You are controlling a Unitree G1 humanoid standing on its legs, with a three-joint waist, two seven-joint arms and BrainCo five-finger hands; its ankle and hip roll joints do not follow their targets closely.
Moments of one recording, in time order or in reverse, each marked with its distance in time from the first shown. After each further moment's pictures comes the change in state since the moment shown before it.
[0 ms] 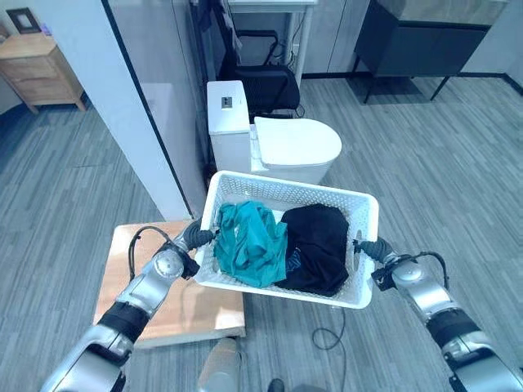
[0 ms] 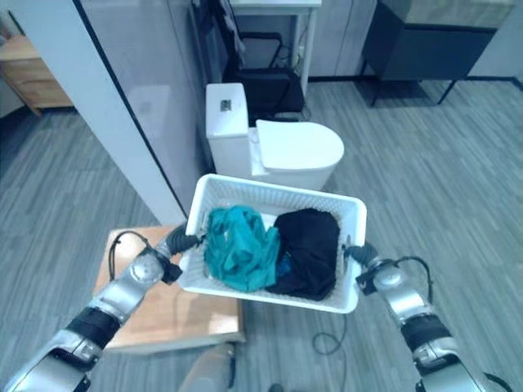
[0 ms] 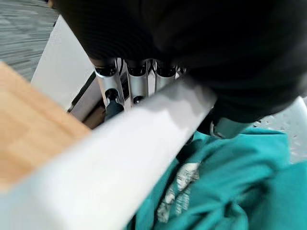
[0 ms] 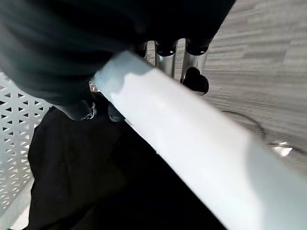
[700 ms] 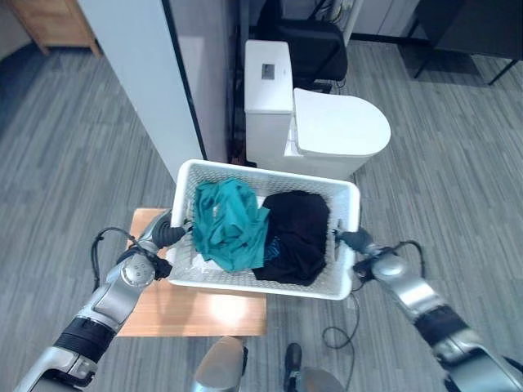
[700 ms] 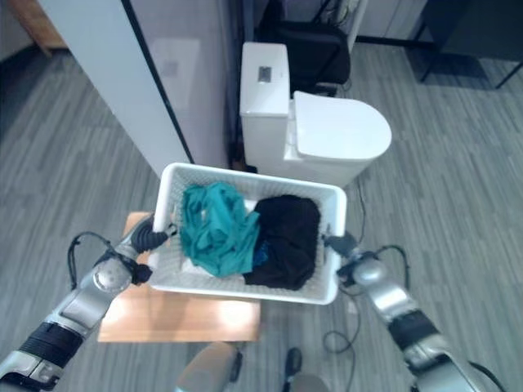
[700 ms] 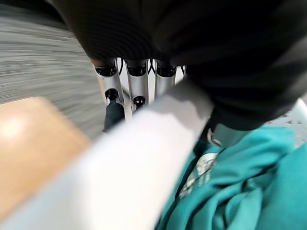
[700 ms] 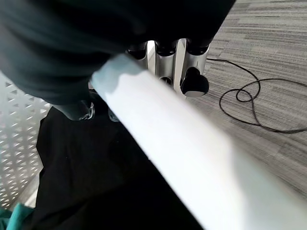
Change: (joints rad) left arm 0.263 0.150 0.198 -0.357 0.099 -0.021 0.032; right arm 0.161 0.020 -0.059 -0.334 -0.042 0.043 -0.021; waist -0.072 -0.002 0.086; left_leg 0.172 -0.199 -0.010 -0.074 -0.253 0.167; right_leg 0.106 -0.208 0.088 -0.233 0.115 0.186
